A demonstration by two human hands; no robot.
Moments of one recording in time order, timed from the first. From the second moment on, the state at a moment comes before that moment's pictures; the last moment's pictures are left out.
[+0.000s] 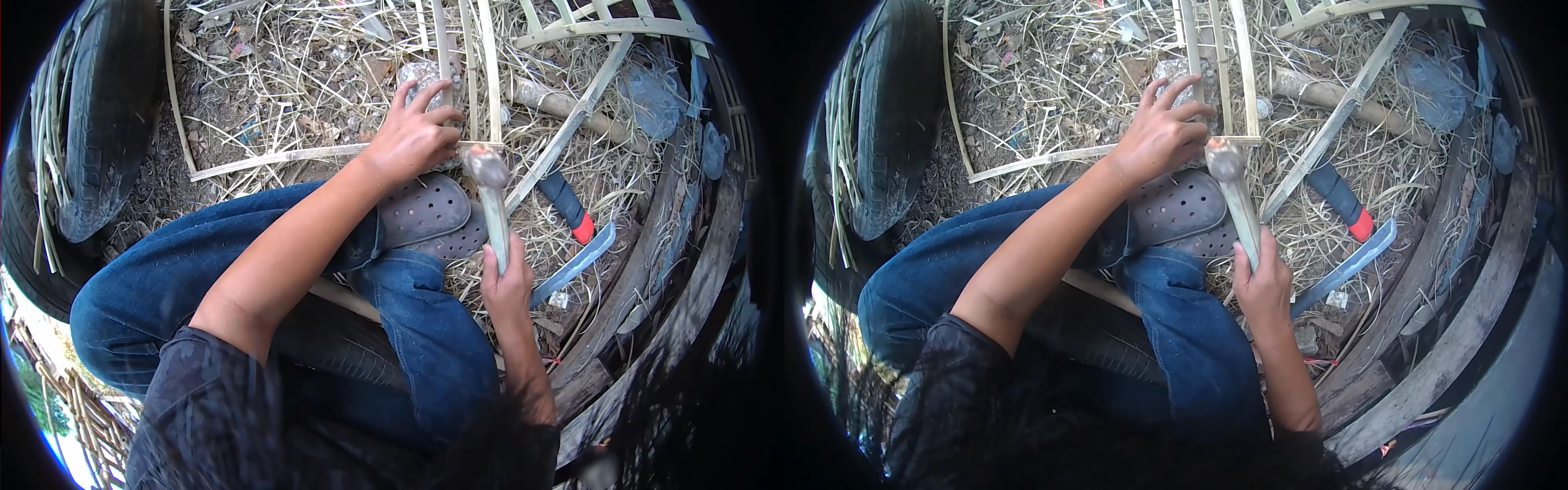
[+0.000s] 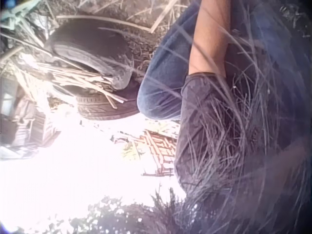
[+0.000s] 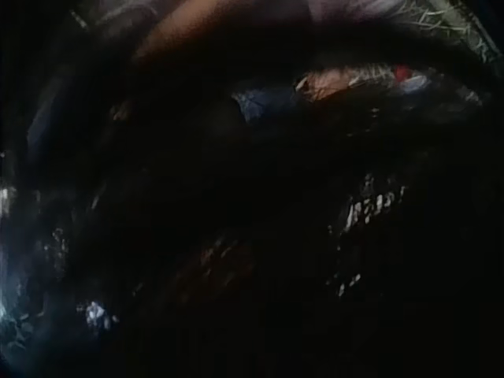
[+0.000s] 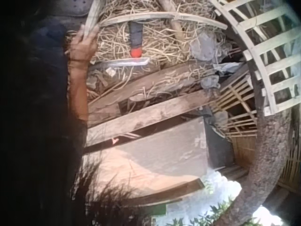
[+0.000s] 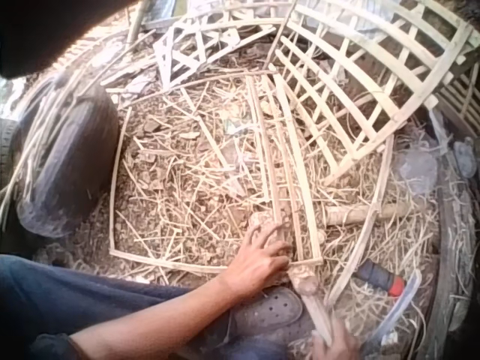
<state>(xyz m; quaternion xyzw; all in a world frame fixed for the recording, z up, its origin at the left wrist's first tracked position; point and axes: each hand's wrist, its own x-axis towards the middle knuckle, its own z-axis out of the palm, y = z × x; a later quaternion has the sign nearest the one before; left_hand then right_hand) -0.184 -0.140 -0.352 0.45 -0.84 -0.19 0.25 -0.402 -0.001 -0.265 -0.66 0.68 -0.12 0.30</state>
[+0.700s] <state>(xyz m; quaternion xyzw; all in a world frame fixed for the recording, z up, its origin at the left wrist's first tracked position) -0.178 -0.135 -0.330 0.54 -0.79 -0.21 0.20 -0.410 0.000 -0.256 -0.63 0.68 -0.22 0.31</state>
